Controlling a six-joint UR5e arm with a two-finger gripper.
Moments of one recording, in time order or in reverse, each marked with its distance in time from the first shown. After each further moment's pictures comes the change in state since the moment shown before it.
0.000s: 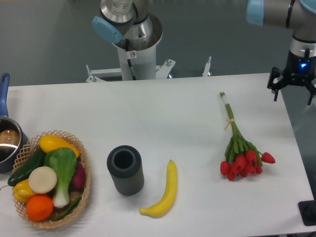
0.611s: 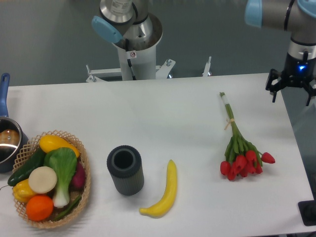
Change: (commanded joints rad) arm -0.043 -0.012 -0.017 0.008 0.051 -0.170
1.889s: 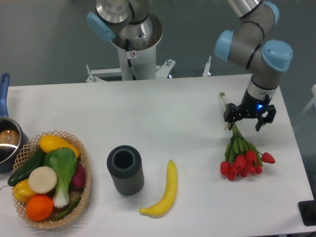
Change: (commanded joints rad) arm -0.120 -0.120 -0.135 0.052 0.005 -0.281
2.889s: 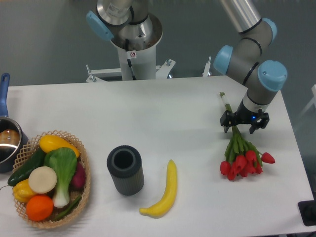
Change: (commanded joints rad) arm -0.015 -0.043 -0.002 -0.012 0.112 0.041
